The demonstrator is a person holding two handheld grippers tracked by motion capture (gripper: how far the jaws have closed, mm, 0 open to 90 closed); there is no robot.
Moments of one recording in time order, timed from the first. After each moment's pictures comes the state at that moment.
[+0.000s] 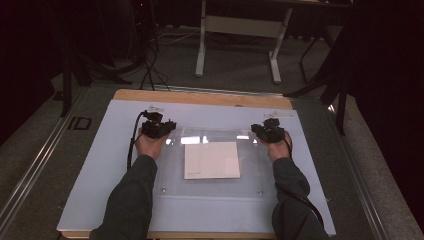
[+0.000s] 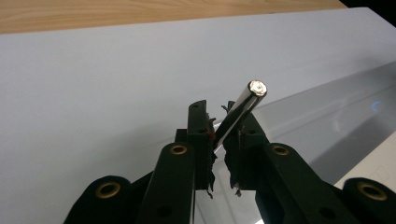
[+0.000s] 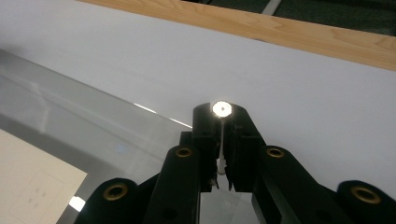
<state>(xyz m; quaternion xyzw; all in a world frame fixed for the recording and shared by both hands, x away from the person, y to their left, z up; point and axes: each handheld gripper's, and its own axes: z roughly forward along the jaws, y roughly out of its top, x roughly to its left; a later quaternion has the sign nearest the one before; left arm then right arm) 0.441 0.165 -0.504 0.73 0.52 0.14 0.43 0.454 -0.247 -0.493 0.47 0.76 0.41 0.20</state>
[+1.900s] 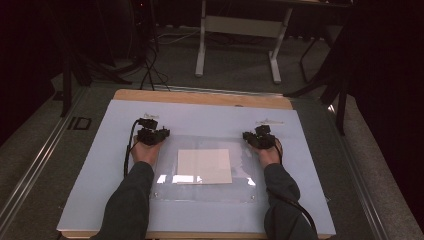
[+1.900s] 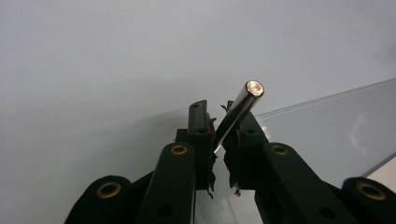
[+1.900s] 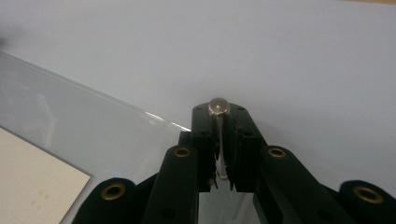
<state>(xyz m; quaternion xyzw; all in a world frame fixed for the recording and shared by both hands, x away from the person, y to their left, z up) 0.432 0.177 -0.529 0.72 0.56 0.14 0.39 0.453 -0.229 -0.529 0.48 0.76 0.41 0.15</state>
